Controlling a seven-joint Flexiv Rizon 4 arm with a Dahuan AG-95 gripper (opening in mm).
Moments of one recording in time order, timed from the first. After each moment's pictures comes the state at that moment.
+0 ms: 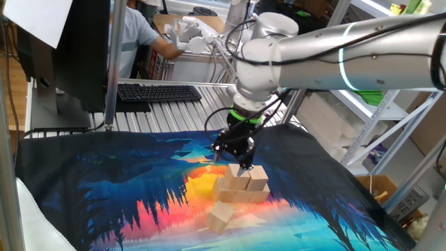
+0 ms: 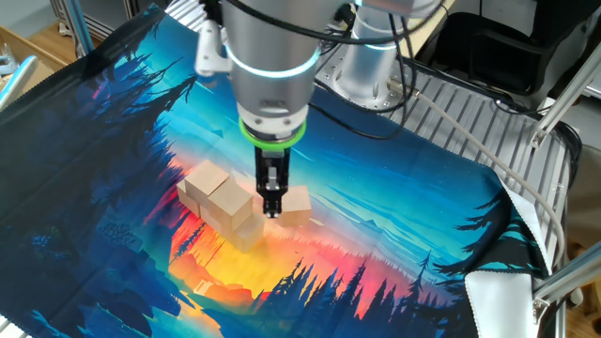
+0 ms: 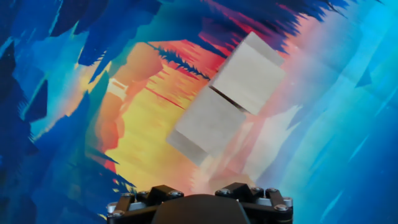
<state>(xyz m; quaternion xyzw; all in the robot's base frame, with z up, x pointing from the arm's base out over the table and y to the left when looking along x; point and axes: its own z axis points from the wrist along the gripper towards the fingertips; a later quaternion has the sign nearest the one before) 0.548 0.038 0.149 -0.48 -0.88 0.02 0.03</state>
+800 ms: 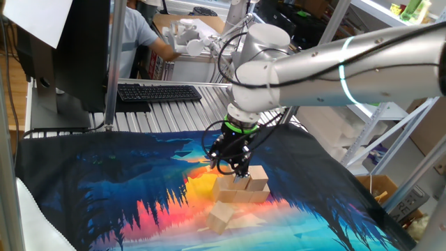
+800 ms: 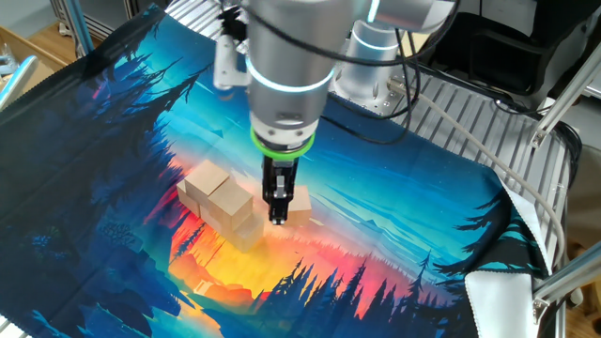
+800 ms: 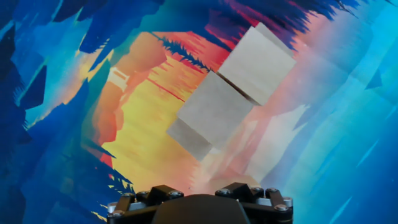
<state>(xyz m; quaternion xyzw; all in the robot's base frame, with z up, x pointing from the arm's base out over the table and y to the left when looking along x) 0.547 0.044 0.131 -0.47 -0.88 0.02 0.03</state>
